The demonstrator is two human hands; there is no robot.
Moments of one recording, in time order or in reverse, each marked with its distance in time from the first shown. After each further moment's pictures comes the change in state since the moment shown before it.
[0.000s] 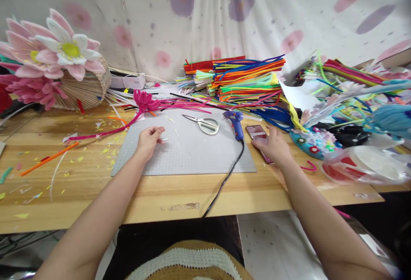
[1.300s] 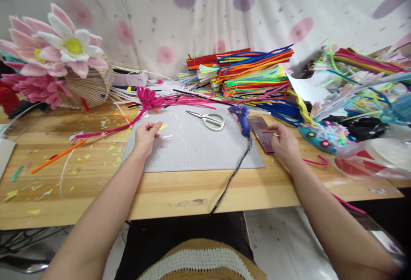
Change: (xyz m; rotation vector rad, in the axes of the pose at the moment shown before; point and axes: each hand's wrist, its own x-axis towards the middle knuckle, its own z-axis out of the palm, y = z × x) left_hand 0.010 -0.001 -0.017 -0.057 0.086 0.058; right_hand -0.011 0.002 0.001 0.240 0.133 -0.173
